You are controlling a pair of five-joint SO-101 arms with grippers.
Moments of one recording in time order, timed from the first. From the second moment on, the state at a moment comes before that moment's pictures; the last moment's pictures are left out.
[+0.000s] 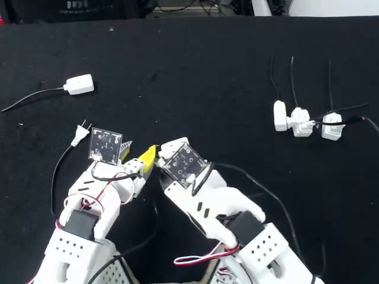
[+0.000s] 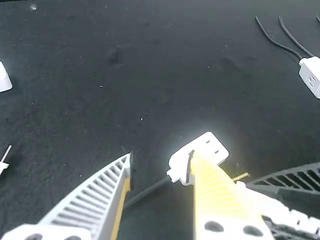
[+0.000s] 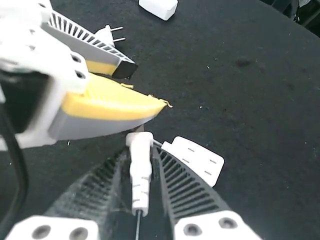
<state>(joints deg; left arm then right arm) 13.5 -85.3 85.9 35.2 3.6 -37.9 -78.8 82.2 37.7 10.5</state>
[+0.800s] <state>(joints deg) 13.5 -85.3 85.9 35.2 3.6 -37.9 -78.8 82.3 37.2 7.3</state>
